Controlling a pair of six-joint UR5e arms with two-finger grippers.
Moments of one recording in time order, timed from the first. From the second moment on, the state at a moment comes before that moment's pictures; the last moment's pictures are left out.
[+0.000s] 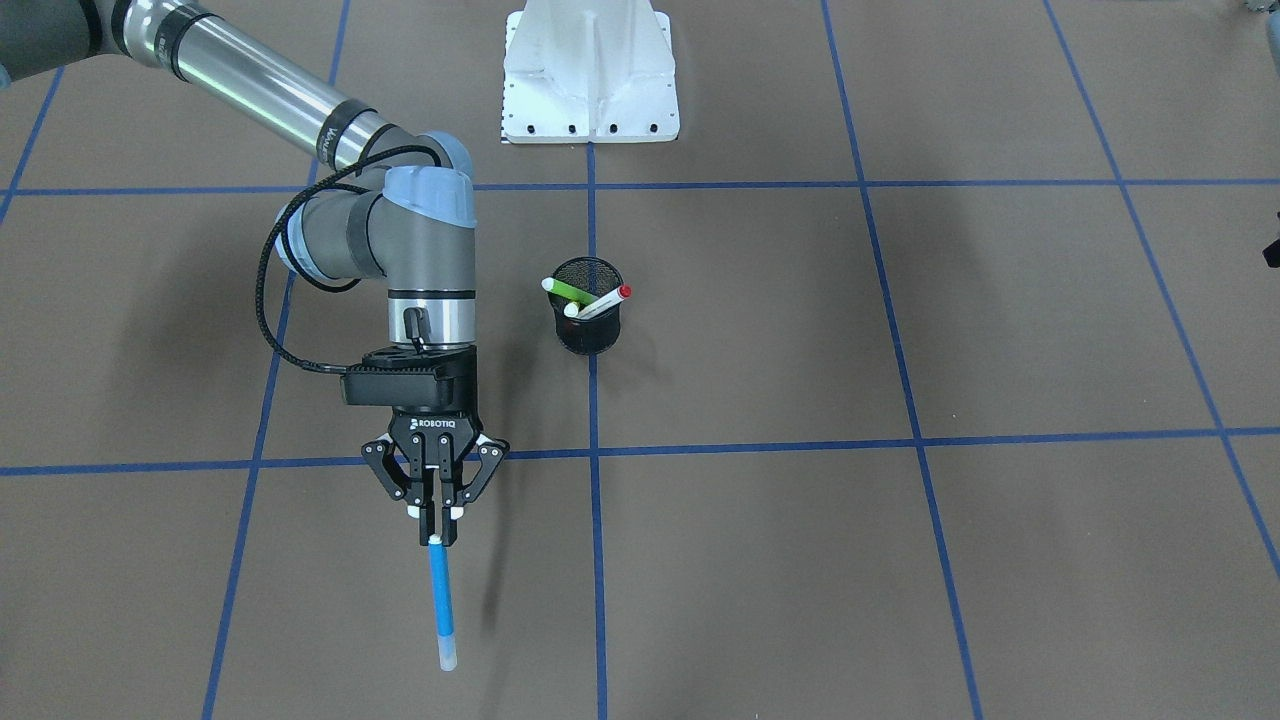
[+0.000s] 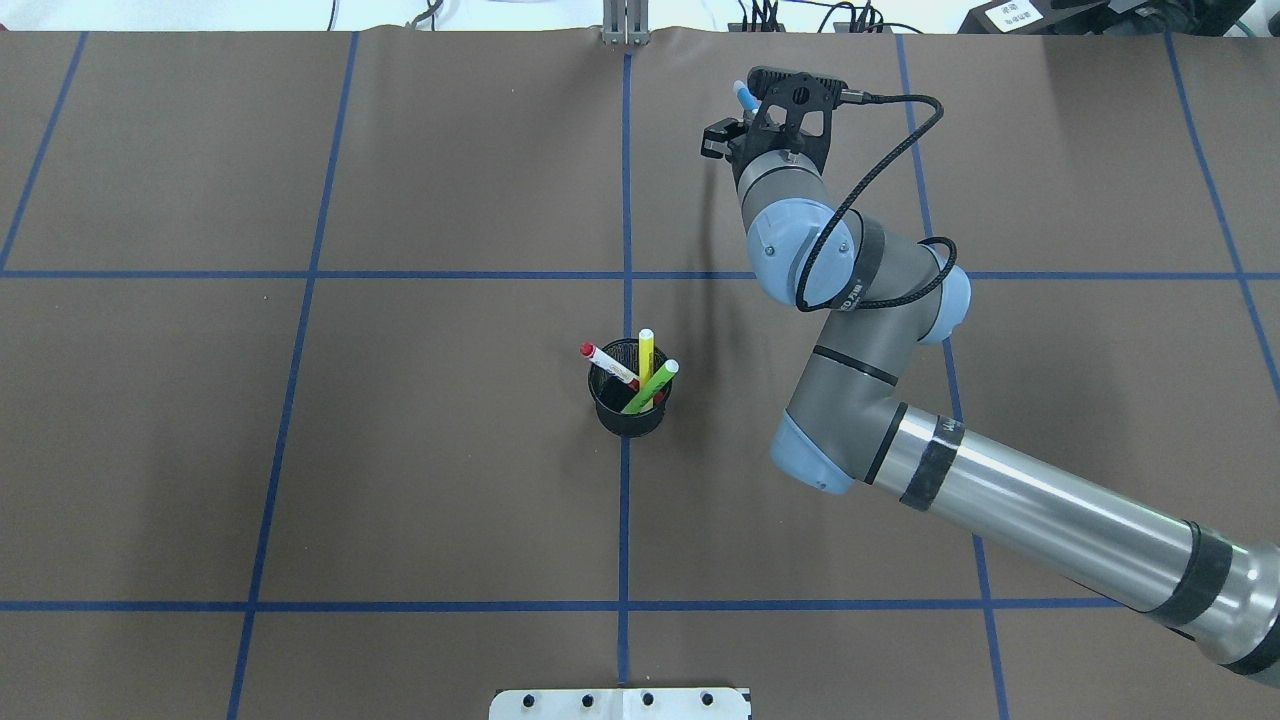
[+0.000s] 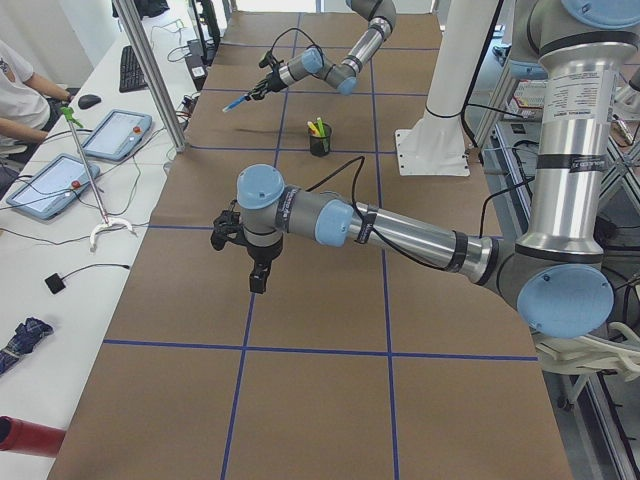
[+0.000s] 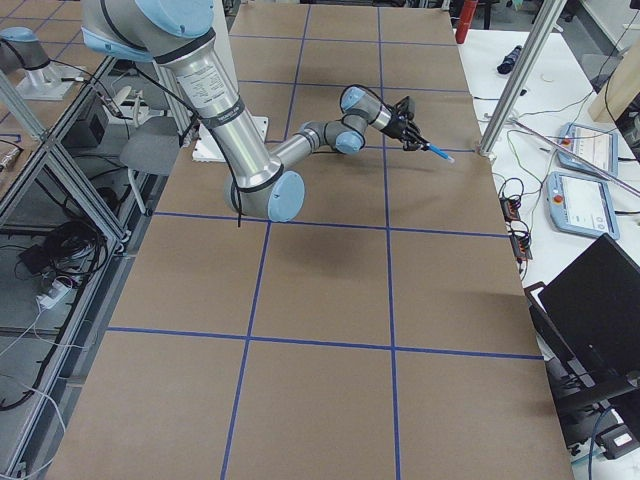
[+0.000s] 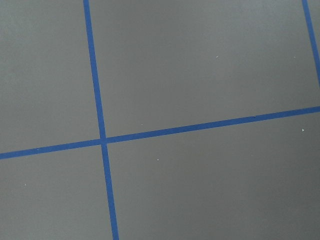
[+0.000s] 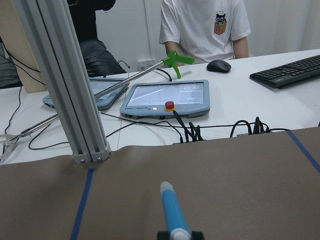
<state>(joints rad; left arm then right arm) -1.47 -1.60 -1.82 -1.57 -2.37 -0.11 0.59 -0.86 1.27 -0.89 1.01 1.22</state>
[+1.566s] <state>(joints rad) -1.11 -1.84 -1.94 -1.57 -2.37 -0.89 0.61 -1.17 1.62 -0.84 1.22 1.20</state>
